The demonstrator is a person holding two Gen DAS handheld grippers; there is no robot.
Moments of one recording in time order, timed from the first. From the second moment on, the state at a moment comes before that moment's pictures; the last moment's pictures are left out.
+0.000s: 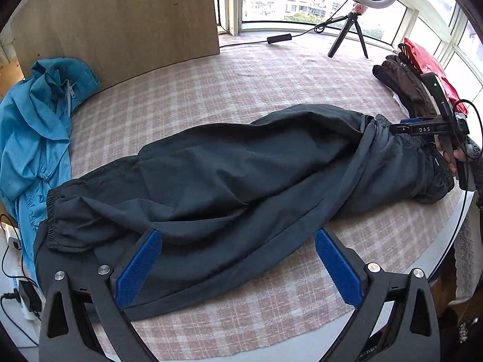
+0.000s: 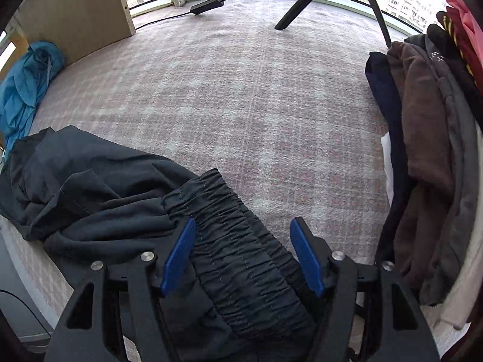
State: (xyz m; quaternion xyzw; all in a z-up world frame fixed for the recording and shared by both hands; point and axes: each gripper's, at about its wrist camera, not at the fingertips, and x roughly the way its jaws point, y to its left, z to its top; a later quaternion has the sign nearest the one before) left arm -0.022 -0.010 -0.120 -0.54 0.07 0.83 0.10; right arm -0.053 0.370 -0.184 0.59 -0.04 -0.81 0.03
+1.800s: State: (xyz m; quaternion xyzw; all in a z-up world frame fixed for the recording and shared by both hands) left arm -0.032 0.079 -0.122 -0.57 0.21 0.73 0.32; right arm 0.144 0.419 -0.064 0.53 -0.18 -0.82 -0.13
